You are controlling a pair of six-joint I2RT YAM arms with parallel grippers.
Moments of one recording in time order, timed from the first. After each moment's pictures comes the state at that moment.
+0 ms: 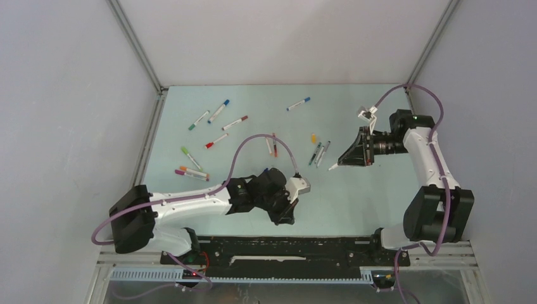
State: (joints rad) left arm -1.12 1.36 0.82 -0.27 0.36 -0.20; right arm -0.10 1.46 1.28 -1.49 -1.33 -1.07
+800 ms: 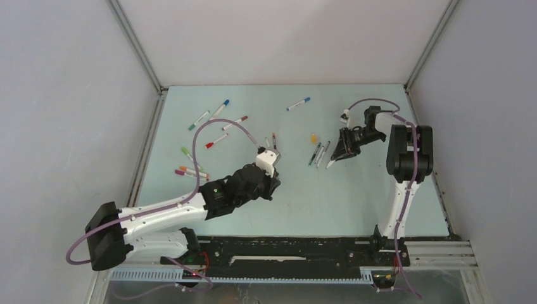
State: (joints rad) left arm -1.07 1.11 0.72 -0.11 -0.26 -0.36; right arm -0.05 2.09 1.41 -0.88 -0.89 -0.26
